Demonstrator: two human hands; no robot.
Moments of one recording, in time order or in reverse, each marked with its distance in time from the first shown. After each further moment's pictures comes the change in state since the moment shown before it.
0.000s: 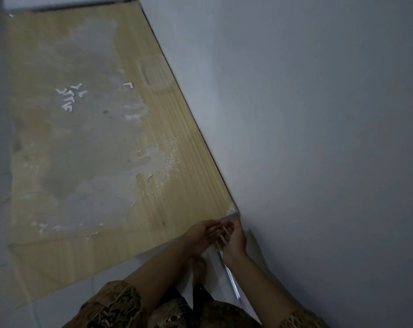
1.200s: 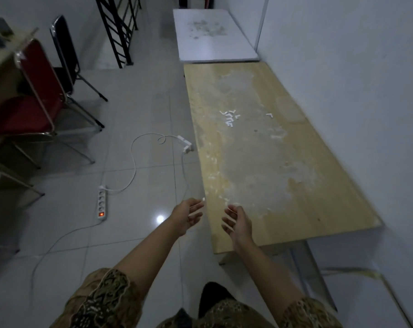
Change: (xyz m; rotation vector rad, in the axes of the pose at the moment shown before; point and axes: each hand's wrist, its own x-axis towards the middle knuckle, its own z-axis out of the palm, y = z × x) left_hand -0.284 0.132 -0.440 -0.008 0.255 0.458; right_hand -0.249 0.320 0.254 -0.317 -0.428 -0.261
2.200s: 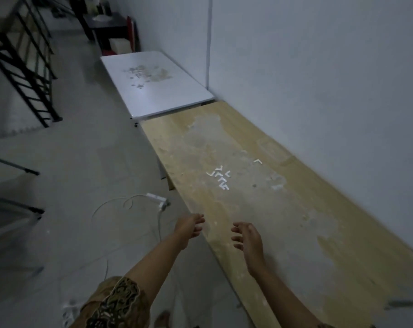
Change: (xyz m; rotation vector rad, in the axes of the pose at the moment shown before) left_hand 0.212 0.275 0.026 0.534 -0.228 0.121; right_hand 0.164 -0.116 0.189 -0.062 0.267 -0.373
